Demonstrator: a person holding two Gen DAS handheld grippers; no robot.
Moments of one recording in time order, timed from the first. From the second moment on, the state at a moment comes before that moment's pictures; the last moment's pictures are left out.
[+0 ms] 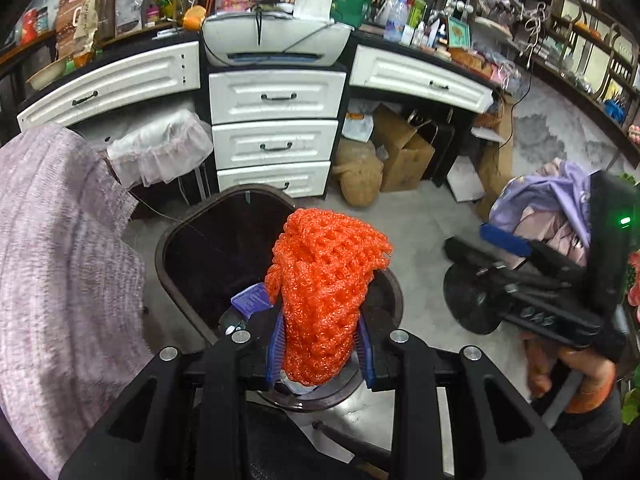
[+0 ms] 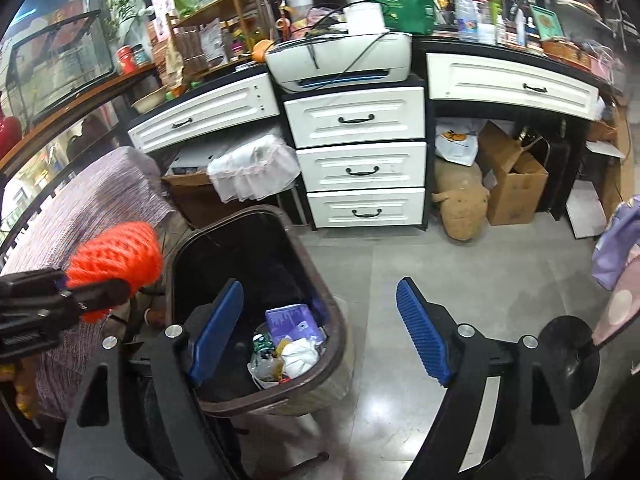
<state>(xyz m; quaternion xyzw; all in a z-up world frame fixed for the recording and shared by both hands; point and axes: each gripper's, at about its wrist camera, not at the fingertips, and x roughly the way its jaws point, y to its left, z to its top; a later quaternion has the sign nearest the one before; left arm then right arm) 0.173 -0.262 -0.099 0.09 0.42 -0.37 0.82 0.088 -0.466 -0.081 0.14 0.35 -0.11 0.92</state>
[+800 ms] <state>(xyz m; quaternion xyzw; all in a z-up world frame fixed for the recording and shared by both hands) 0.186 -0.258 -0.125 0.08 0.47 -0.34 0.81 0.079 -0.474 -0.085 0.17 0.35 -0.12 0.91</state>
